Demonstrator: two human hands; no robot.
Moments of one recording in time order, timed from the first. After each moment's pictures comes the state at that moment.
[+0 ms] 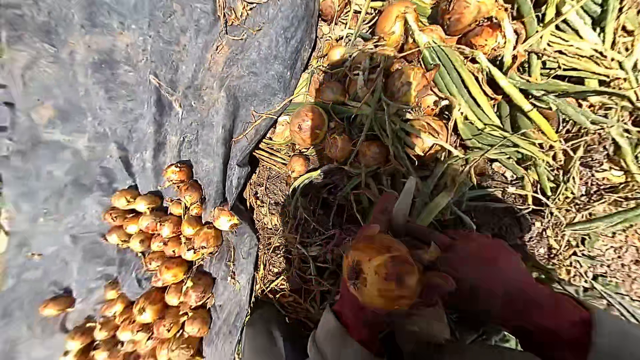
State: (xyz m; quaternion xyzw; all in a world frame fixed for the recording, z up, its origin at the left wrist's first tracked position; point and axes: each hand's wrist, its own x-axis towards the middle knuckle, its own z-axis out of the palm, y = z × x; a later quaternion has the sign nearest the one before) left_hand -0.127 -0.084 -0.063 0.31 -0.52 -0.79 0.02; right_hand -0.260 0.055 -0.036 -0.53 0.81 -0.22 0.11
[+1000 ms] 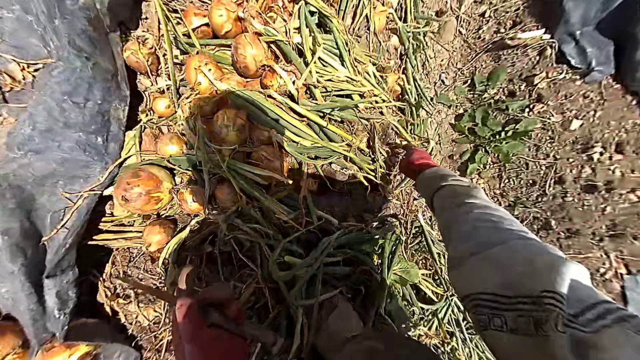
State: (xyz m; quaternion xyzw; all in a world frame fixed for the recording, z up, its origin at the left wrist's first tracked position) left_hand -0.156 -0.094 -0.071 0.45 -0.49 -0.74 0.12; right_hand -0.447 0.342 -0.192 0.18 0.94 -0.03 0.29
